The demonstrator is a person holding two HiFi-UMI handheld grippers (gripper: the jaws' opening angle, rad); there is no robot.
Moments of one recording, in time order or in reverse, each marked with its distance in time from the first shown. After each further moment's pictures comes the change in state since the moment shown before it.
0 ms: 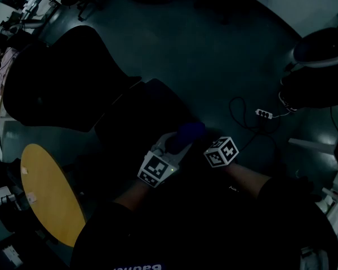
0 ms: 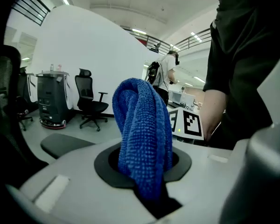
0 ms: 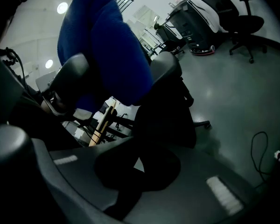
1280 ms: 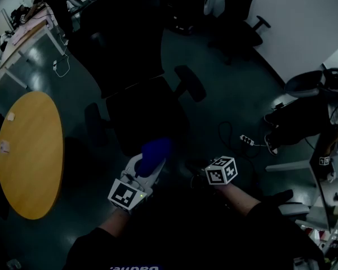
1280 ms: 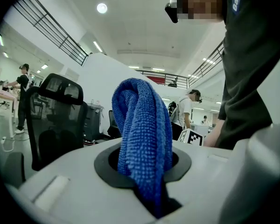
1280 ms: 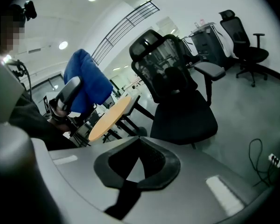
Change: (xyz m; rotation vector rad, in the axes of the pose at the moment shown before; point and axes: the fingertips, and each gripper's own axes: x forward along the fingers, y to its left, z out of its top) left arm -0.332 -0.178 -0.017 -0.075 -0.449 0.376; right arm -0.001 0.226 -0.132 -0.216 -0.093 -0.073
